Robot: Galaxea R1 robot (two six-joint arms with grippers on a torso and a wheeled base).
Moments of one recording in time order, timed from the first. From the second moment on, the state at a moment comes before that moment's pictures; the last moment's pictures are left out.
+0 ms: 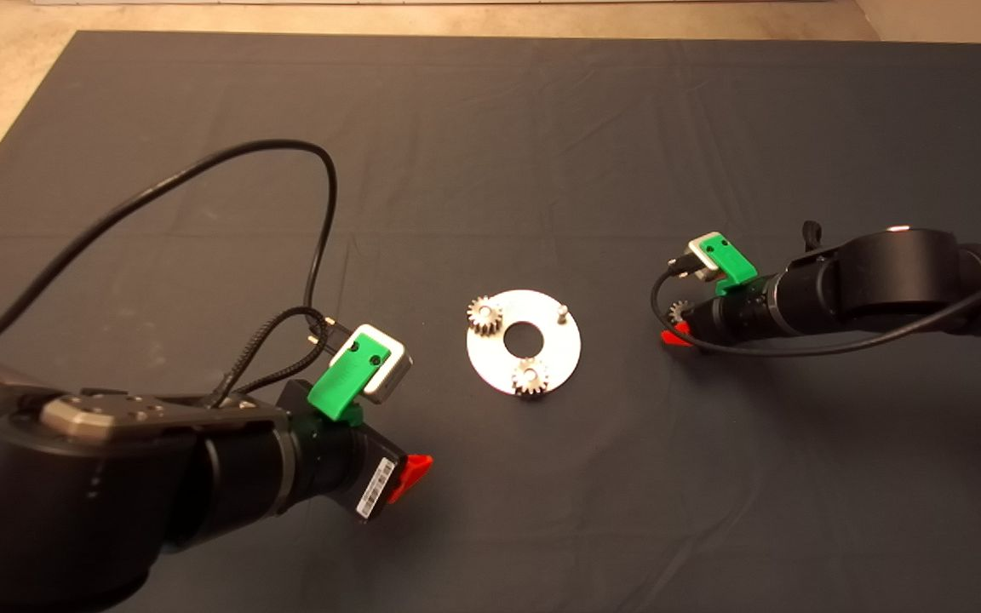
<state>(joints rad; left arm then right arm) -0.23 2.33 -0.34 0.90 1.53 -1.37 0.19 2.25 -0.90 -0.78 -1.25 1.07</state>
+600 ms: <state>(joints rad) -0.23 2.33 -0.34 0.90 1.53 -1.37 0.19 2.25 -0.91 -0.78 -1.25 1.07</state>
